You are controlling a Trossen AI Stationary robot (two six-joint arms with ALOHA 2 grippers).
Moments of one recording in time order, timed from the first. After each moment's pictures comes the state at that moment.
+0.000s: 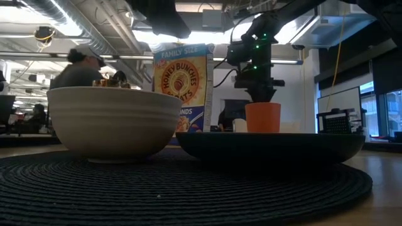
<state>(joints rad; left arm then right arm) 0.26 1.34 1.21 -0.40 -0.06 0.13 -0.64 1.92 1.64 -1.12 0.20 0.29</state>
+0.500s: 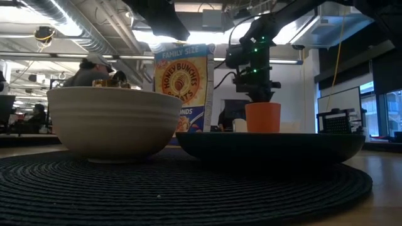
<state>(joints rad) 0.30 1.34 1.21 -0.40 -0.03 0.17 -0.62 1.94 1.64 -1.10 0.22 0.14</state>
